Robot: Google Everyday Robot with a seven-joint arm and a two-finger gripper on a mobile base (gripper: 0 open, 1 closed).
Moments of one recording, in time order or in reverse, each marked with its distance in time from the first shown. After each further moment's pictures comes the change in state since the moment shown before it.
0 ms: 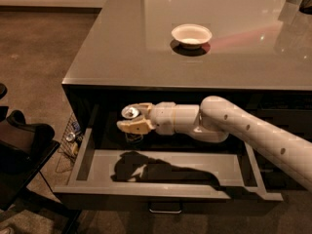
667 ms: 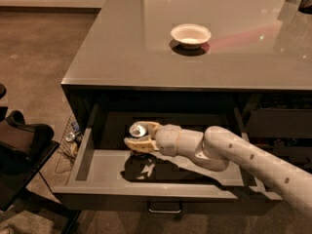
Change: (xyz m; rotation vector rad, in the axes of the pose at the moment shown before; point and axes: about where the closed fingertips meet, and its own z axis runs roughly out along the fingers) arm 0.072 0.001 -0.007 0.093 -0.052 -0.010
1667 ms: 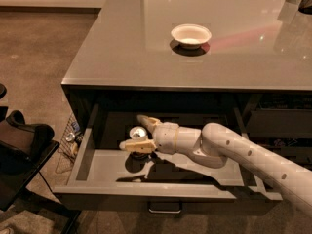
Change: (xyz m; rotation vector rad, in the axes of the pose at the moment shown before) arm -0.006 0.000 0.006 -0.008 0.006 -0.006
